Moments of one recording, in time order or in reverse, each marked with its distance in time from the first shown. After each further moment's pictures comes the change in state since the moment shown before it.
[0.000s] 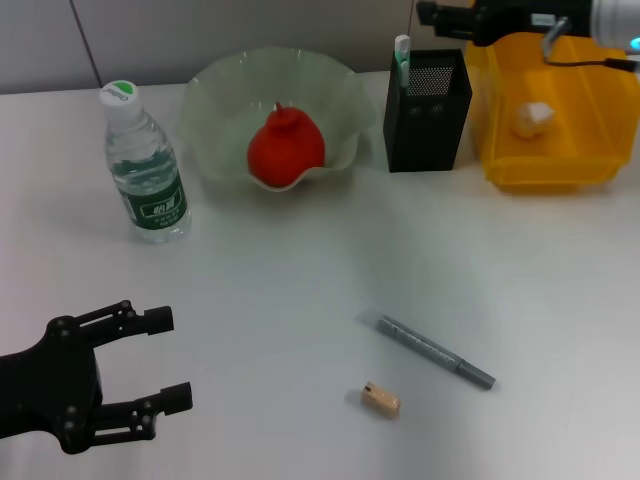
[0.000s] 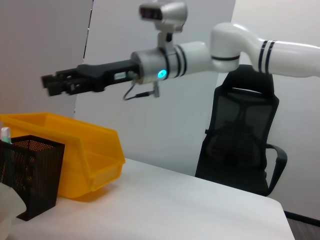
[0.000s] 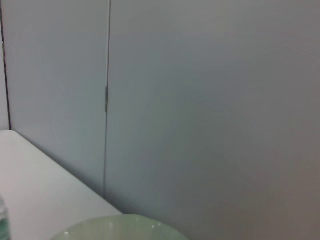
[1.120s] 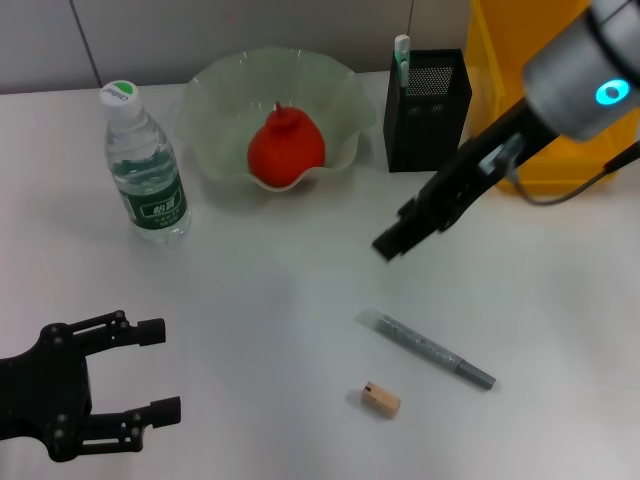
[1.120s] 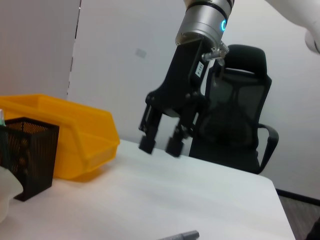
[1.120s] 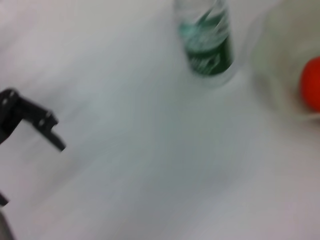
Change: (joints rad) left arm -0.018 0.028 0.006 0.000 0.044 0.004 -0.003; right arm 0.146 0.032 -0.302 -0.424 -0.442 -0.794 0.958
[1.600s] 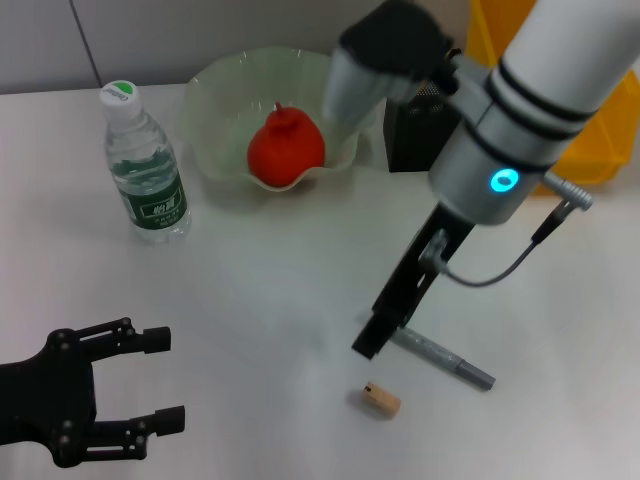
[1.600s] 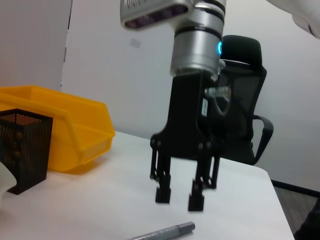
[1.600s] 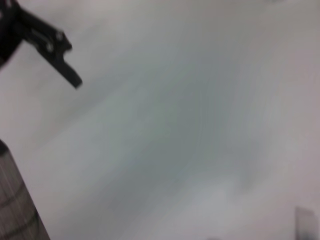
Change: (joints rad) left arm -0.010 -0.002 0.002 0.000 0.029 -0.004 0.007; right arm 0.090 0.009 -0.271 0.242 0.009 0.094 0.060
